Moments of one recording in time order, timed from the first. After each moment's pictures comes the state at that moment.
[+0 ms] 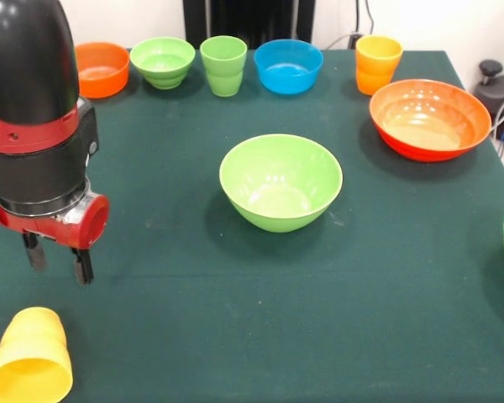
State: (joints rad) arm -0.40 -0.06 -0.18 0.74 0.24 0.81 1.54
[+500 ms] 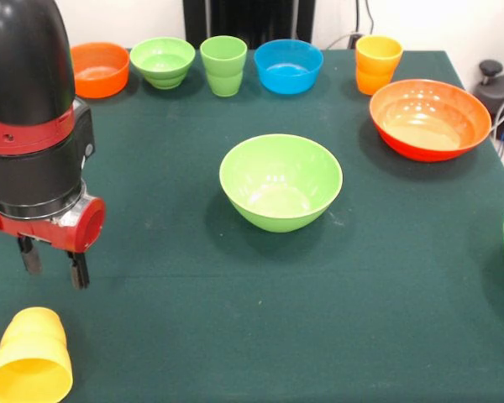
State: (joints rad) arm -0.41 -0.06 -0.15 0.71 0.19 0.81 1.54
